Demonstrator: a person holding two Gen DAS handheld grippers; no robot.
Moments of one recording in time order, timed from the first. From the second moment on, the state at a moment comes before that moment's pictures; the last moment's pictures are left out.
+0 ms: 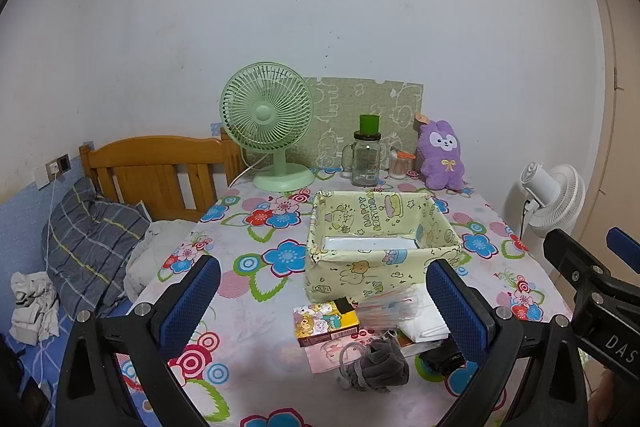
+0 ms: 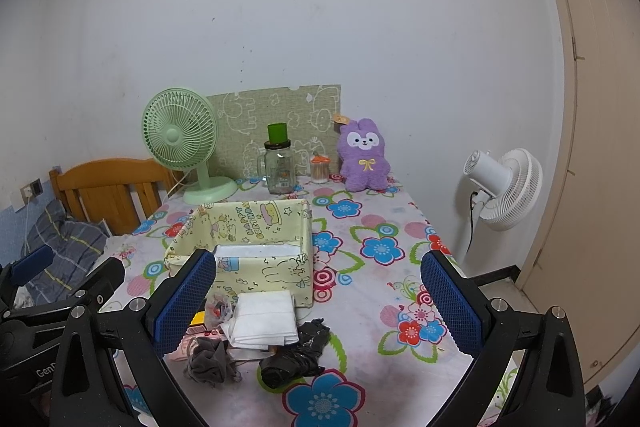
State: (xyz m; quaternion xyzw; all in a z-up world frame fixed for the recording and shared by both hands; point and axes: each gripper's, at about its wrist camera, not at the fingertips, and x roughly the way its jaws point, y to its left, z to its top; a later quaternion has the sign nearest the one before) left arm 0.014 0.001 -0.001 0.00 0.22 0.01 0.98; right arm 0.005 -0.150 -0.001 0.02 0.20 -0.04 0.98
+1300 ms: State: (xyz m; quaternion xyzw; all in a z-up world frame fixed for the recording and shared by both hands) left arm 0.014 -0.002 0.001 -0.01 0.22 0.01 0.98; right arm 0.004 -0.151 -0.001 0.02 0.20 -0.04 0.98
